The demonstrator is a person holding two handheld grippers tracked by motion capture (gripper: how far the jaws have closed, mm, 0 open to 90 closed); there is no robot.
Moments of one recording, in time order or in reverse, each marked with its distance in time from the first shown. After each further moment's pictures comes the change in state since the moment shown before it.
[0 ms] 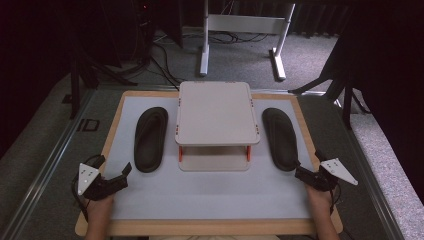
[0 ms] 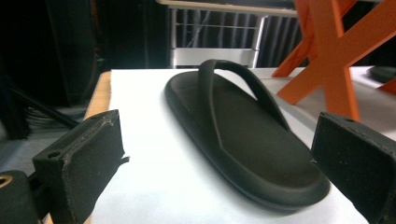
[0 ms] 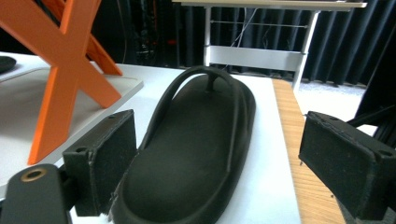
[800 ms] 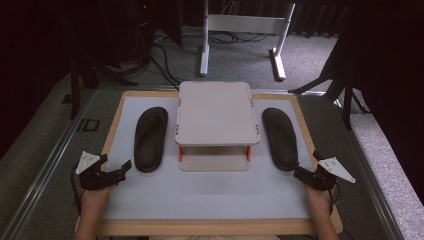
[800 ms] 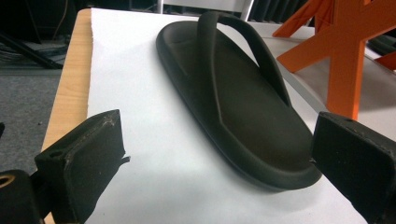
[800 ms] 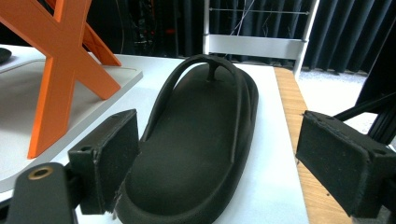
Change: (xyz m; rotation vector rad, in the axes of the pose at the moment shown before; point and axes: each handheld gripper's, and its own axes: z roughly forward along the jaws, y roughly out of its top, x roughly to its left) left arm 0.019 0.029 0.015 0.272 -0.093 -0.130; right arm 0.002 0.000 0.003 0.047 -0.015 0.018
